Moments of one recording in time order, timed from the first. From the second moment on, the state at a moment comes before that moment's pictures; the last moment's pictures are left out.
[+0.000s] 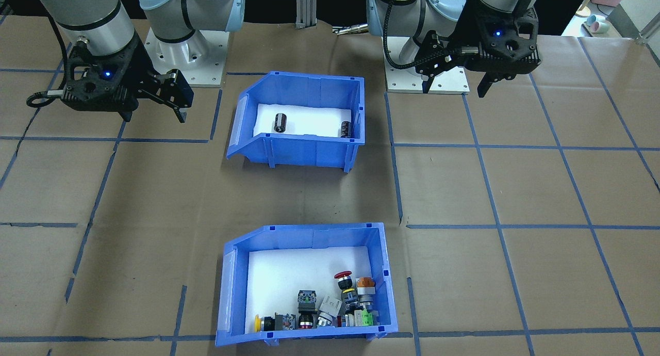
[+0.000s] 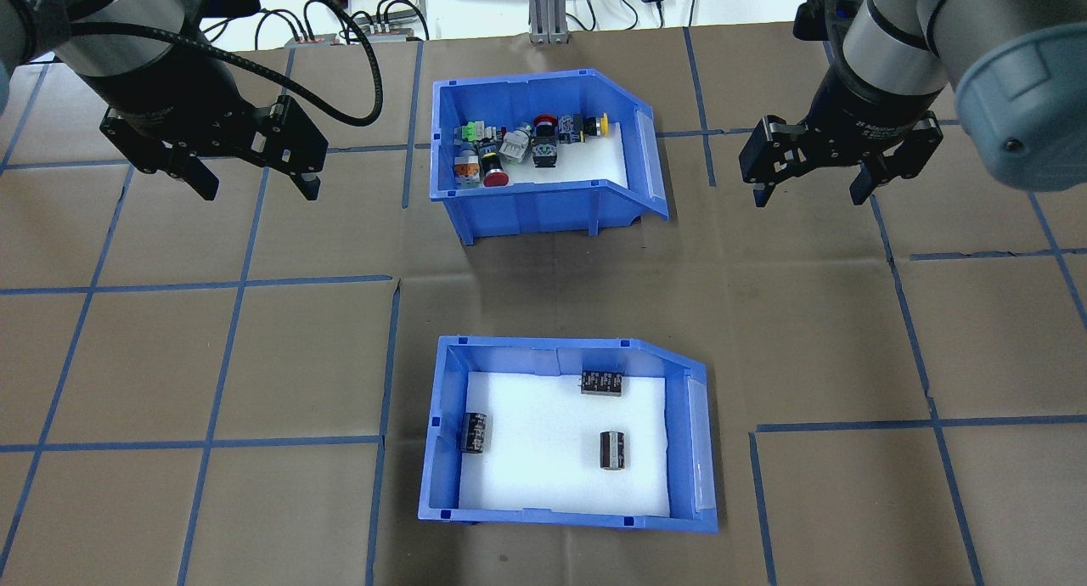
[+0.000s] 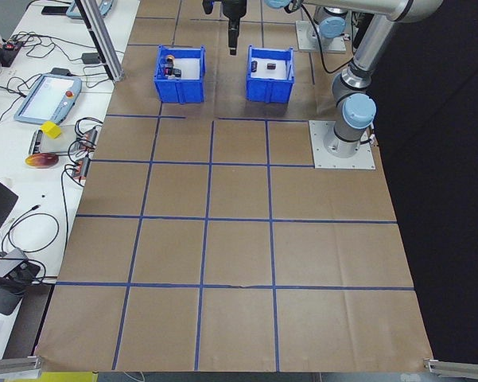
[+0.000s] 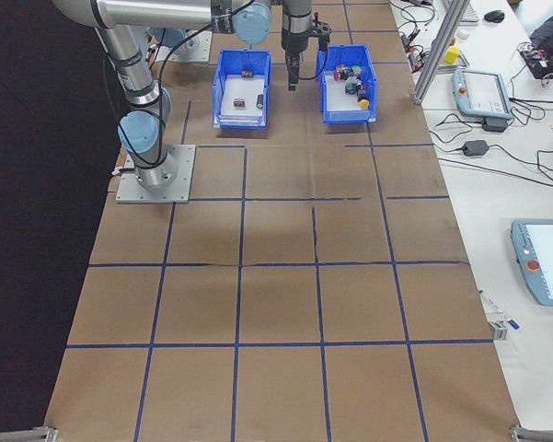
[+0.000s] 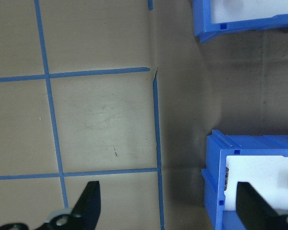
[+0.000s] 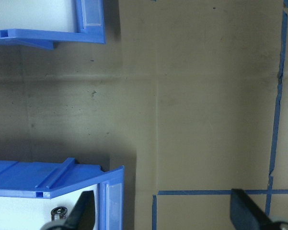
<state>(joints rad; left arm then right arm) -1.56 -1.51 -1.53 -1.68 1.57 0.07 1.55 -1.61 1.67 -1.62 -1.55 -0.01</state>
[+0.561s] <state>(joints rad) -1.56 -1.49 -1.56 -1.68 1.56 0.03 1.55 -1.60 1.67 -1.62 -1.55 -0.02</state>
